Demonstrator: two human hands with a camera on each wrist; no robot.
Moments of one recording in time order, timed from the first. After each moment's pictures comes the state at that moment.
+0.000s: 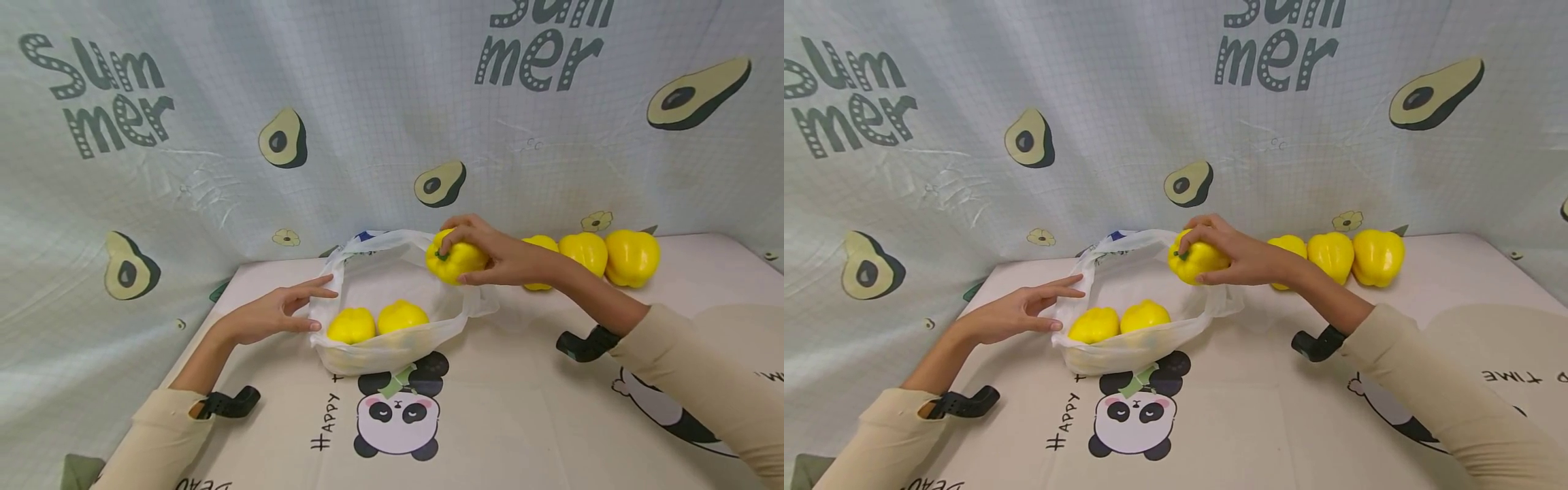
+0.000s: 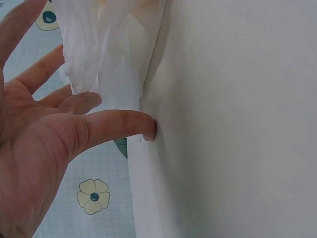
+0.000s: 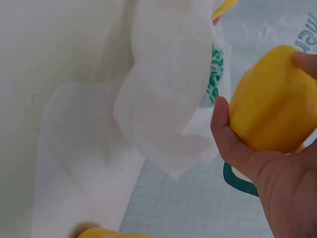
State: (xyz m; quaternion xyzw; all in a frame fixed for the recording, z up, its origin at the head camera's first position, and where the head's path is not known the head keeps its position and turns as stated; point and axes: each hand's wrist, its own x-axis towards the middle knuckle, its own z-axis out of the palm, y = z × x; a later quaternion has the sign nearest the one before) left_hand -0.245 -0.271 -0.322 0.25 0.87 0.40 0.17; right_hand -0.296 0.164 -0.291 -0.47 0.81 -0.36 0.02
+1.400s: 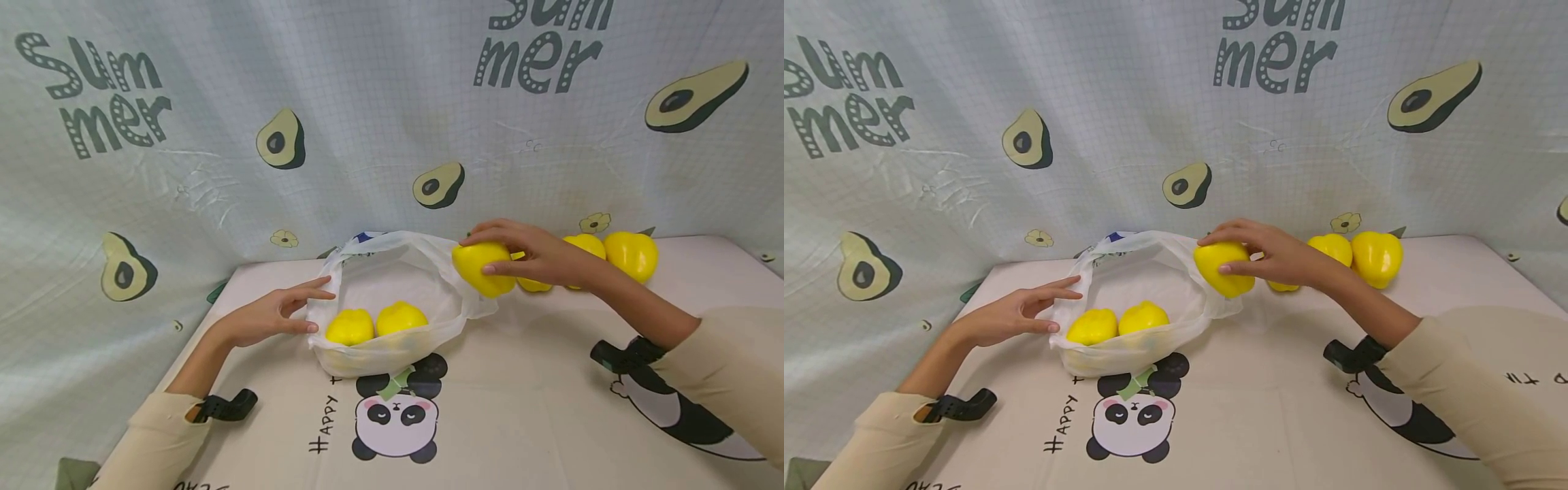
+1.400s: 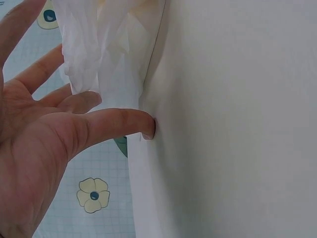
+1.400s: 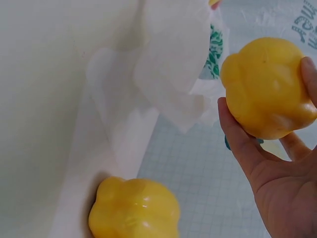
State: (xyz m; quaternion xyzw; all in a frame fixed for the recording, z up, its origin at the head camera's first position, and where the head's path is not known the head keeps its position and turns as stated) left_hand -0.244 -0.271 -0.323 0.25 0.87 0.40 0.16; right_hand -0.281 0.205 -0.284 -0.41 0.85 -0.34 0.00
